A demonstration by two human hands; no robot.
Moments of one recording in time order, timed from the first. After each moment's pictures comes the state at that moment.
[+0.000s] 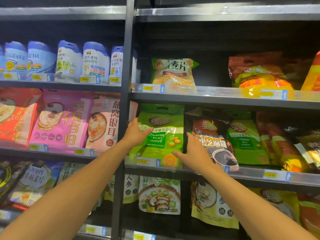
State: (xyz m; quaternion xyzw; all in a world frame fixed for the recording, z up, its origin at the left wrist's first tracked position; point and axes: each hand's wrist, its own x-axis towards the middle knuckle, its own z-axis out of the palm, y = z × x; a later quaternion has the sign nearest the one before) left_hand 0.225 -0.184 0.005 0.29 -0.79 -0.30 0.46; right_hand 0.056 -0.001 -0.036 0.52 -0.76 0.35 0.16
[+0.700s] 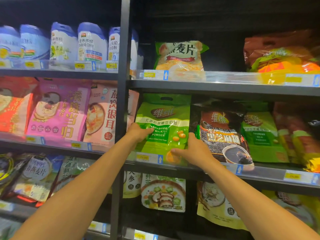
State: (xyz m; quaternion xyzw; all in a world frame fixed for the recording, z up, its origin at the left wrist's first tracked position) left_hand 0.191 -0.220 -0.016 0.37 -0.71 -0.43 0.41; right_hand 0.027 -0.048 -0.045 0.51 -0.80 0.31 0.10
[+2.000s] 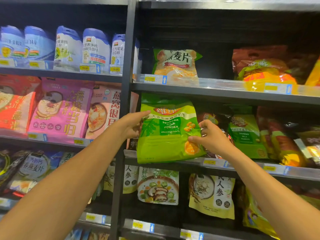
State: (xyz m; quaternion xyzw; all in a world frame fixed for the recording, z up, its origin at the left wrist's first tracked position) left_hand 0.242 -0.167 0.029 0.23 -0.61 -0.67 0.36; right_hand 0.032 0.042 -0.003 0.51 -0.75 0.41 0.09
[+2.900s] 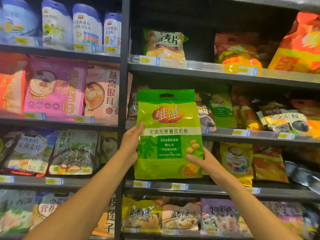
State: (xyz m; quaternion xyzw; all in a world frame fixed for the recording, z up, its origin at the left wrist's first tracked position) left_hand 0.301 -0.076 -0.118 0.13 -0.50 -0.75 0.41; right_hand 0.122 0.144 -0.158 0.45 -0.63 0.60 -0.20
